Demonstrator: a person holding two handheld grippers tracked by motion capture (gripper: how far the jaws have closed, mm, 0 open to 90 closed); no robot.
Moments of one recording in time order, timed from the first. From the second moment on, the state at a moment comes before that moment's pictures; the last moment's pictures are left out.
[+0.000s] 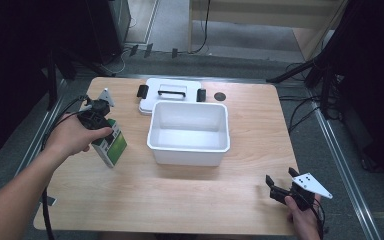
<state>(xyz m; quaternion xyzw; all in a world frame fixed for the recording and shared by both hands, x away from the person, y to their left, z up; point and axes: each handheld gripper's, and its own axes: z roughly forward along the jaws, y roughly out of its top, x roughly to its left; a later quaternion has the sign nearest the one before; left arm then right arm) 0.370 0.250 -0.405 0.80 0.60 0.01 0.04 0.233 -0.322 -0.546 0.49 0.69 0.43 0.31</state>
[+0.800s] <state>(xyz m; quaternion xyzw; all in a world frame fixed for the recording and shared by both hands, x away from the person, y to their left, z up) 0.370 0.248 -0.376 0.82 0.57 0.02 0.06 0.233 -0.322 -0.546 0.49 0.69 0.43 0.31</state>
